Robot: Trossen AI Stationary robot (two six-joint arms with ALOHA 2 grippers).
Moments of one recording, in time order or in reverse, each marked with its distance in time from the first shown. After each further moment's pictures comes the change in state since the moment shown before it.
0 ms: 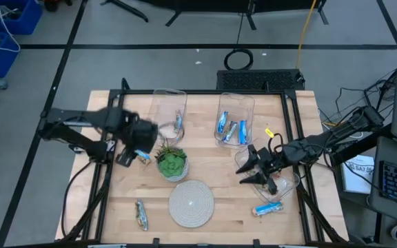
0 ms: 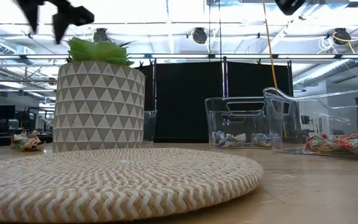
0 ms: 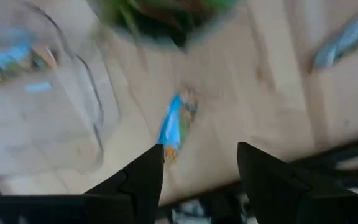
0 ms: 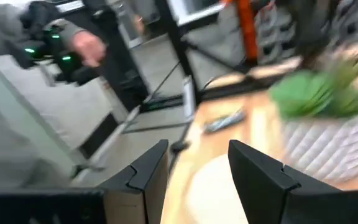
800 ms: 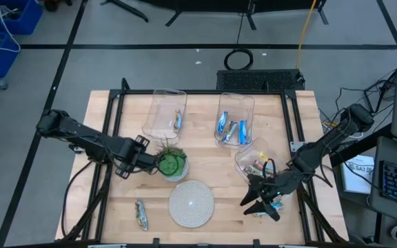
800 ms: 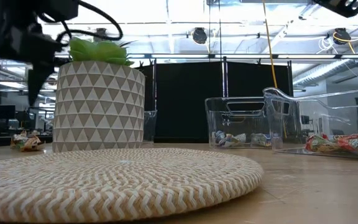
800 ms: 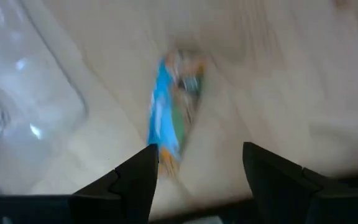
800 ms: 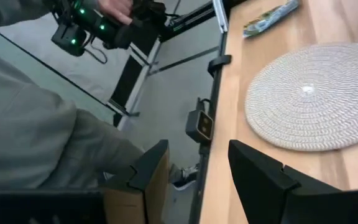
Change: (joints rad) left arm -0.215 0.000 -0.512 0.309 -0.190 -0.084; right arm 0.248 0.233 0.101 -0.119 0.035 0.336
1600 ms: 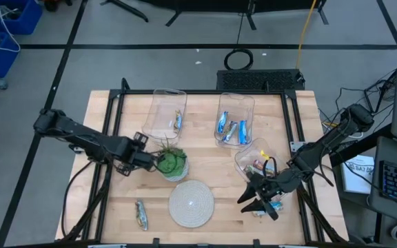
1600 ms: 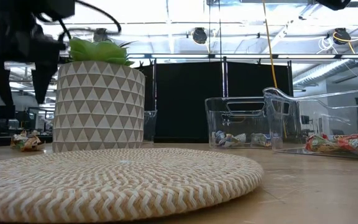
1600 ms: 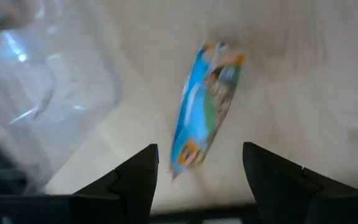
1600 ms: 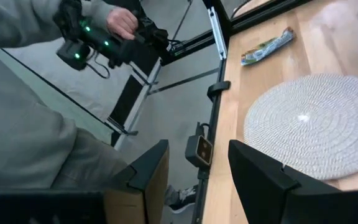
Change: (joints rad) left arm -0.002 -0.062 -0.031 0.011 -0.104 -0.050; right arm -0.004 -0.001 0.000 0.071 0.056 -0.038
